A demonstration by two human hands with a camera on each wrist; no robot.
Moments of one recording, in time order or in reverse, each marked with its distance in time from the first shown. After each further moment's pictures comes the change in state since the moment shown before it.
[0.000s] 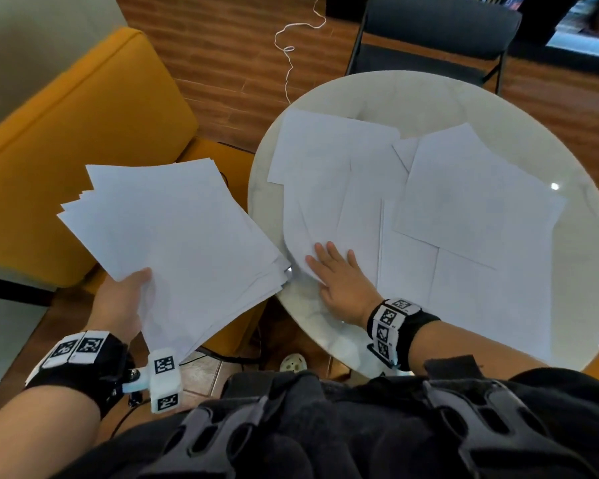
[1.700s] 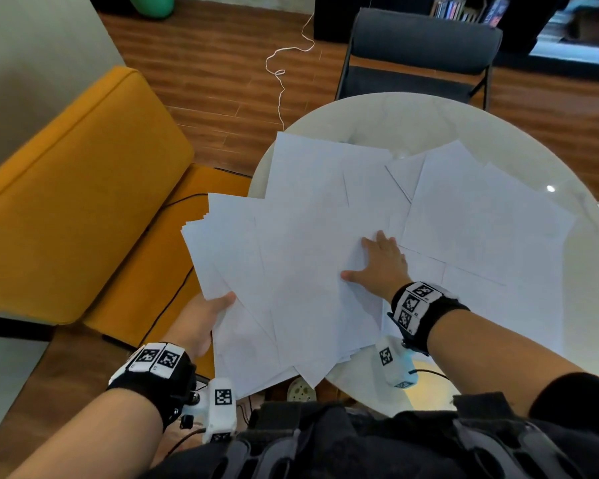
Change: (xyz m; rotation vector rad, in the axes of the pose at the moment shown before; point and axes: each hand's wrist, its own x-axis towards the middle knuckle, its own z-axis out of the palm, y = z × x) left_hand -0.012 0.006 0.094 -0.066 -0.472 -0.117; right_hand 0.034 0.067 -0.042 0.253 0.104 0.570
